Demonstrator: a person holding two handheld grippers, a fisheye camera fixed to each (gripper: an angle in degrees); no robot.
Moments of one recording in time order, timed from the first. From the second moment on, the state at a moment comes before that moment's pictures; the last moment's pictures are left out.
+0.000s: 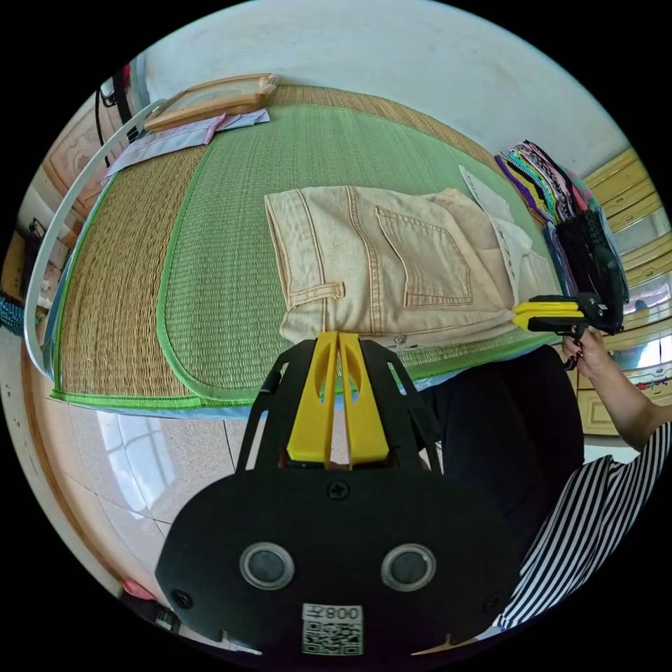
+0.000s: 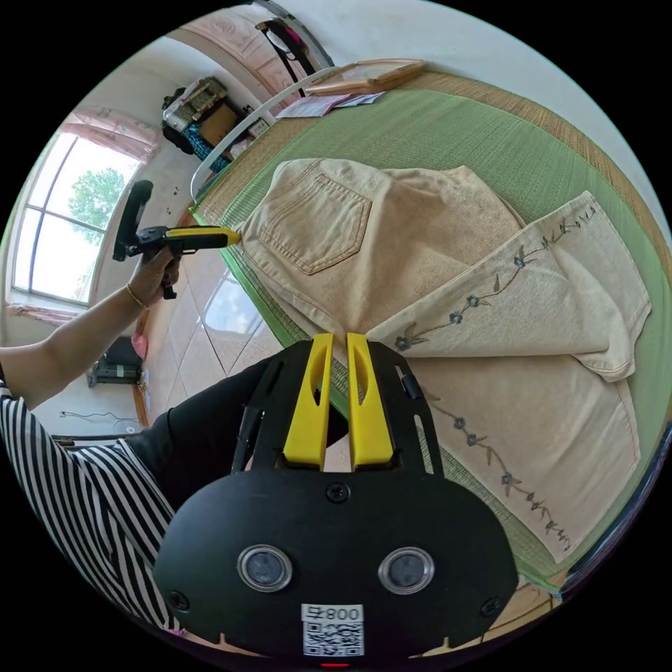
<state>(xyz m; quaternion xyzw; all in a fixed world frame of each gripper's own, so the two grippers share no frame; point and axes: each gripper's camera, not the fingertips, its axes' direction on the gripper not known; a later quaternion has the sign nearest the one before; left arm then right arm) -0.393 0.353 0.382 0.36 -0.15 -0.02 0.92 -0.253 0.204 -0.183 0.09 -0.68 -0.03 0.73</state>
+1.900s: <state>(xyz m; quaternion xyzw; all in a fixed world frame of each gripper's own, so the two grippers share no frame) -0.317 0.026 0.455 0.31 -0.01 0.17 0.94 -0.166 0.067 0.097 0.07 -0.66 0.17 0.73</state>
